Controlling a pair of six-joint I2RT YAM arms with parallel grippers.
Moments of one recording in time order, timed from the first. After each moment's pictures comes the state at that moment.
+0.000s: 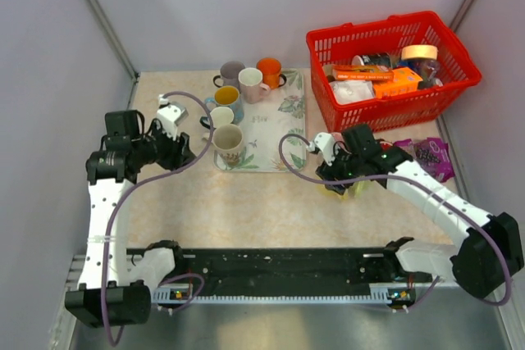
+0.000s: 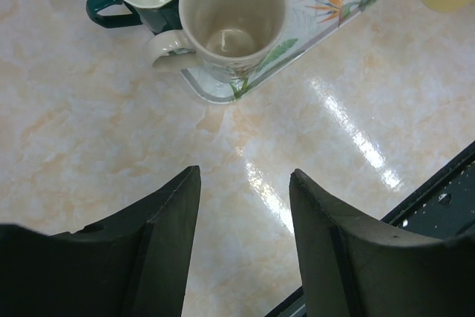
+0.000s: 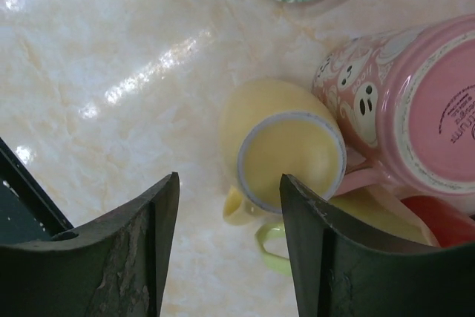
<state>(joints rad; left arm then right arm) 0.09 1.00 1.18 -0.98 0.61 0.47 0.53 1.17 0.88 -0.68 -0.24 -0.47</state>
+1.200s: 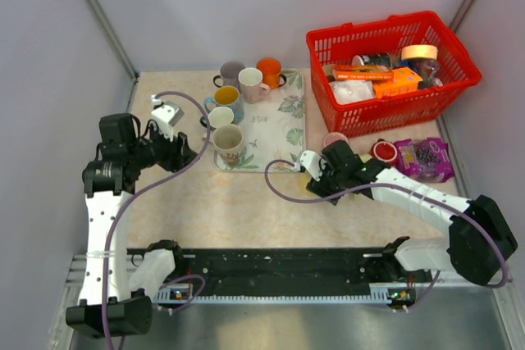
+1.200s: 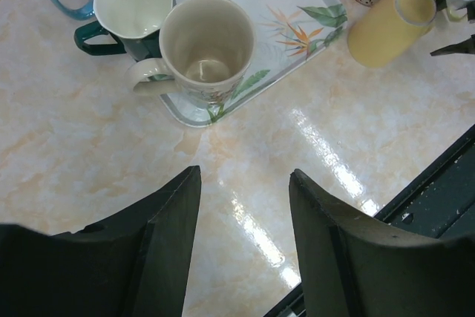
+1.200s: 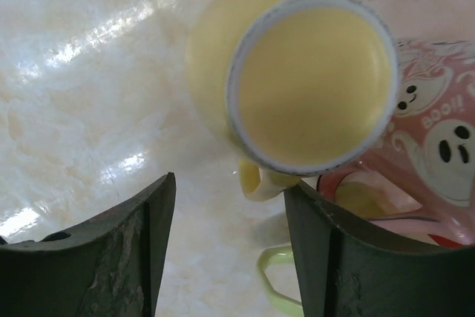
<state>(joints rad) 0.09 0.92 1.17 -0.93 0.68 0.35 0.68 1.25 0.77 -0.52 -0.07 -0.48</state>
